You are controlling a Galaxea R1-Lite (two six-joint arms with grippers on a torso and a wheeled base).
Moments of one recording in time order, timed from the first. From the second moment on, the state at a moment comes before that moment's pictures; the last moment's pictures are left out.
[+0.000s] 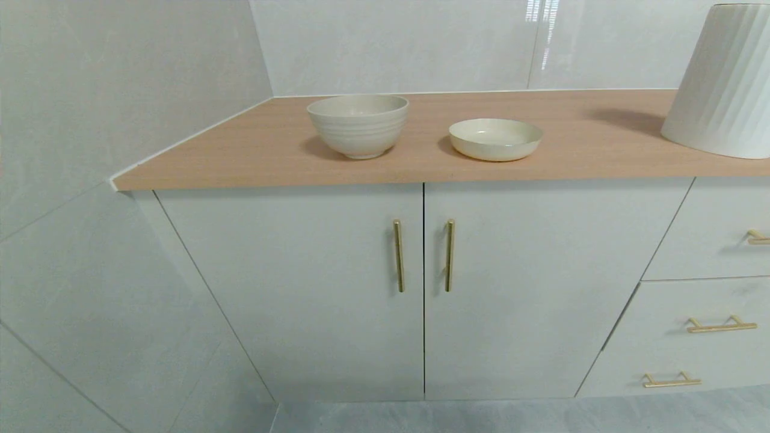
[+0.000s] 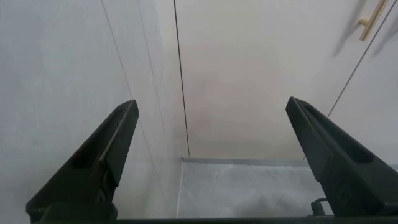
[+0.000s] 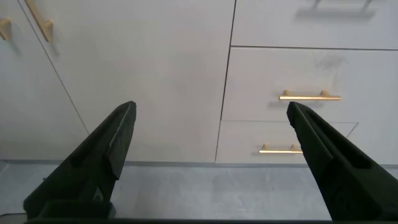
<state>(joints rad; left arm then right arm) 0.00 0.00 0.00 0.00 0.05 0.00 0.00 0.00 0.00 0.00 -0.01 -0.04</state>
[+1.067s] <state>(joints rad) 0.00 0.00 0.00 0.00 0.05 0.00 0.33 1.10 -0.70 -0.06 0.46 0.06</state>
